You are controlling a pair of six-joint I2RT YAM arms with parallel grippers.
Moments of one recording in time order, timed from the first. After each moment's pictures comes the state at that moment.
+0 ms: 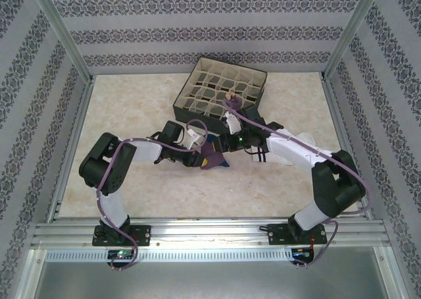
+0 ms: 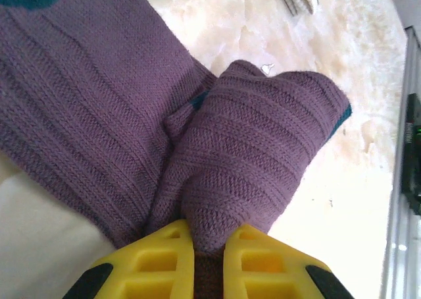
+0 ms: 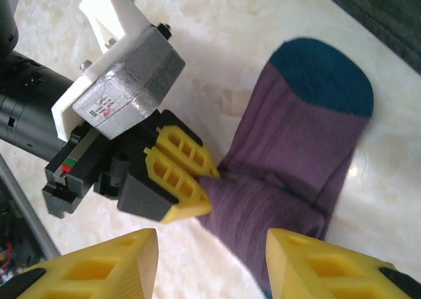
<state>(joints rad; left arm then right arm) -0.43 1.85 0.86 -0.02 0.82 -0.07 0.51 1.57 1.01 -0.37 -0.51 0.27</state>
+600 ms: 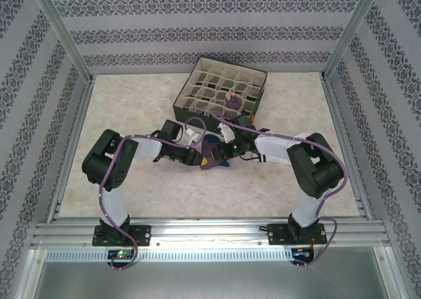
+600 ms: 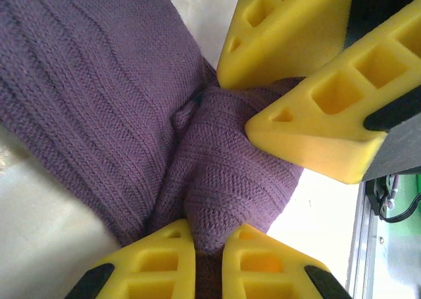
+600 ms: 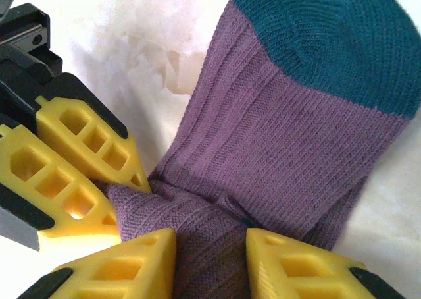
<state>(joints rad) -0.40 1.88 0.89 -0.05 0.89 -0.11 0.52 1.78 0.96 -0.21 -0.54 0.20</state>
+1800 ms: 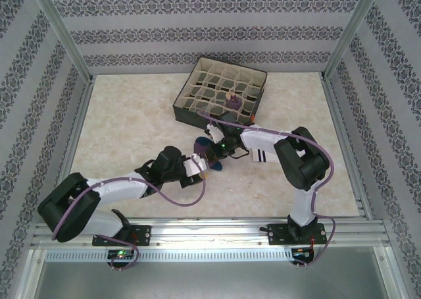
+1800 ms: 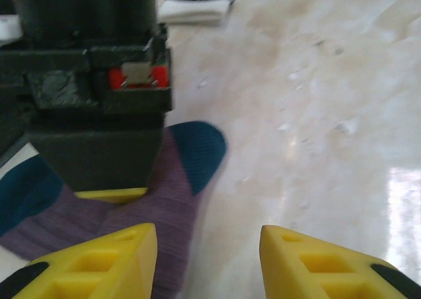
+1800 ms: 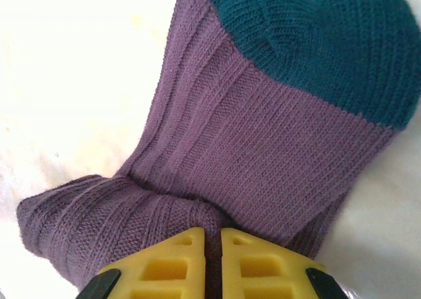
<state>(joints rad) -0.71 1.36 0.47 0.27 0.26 0.47 0.60 1.92 1.16 -0.42 -0.49 0.24</state>
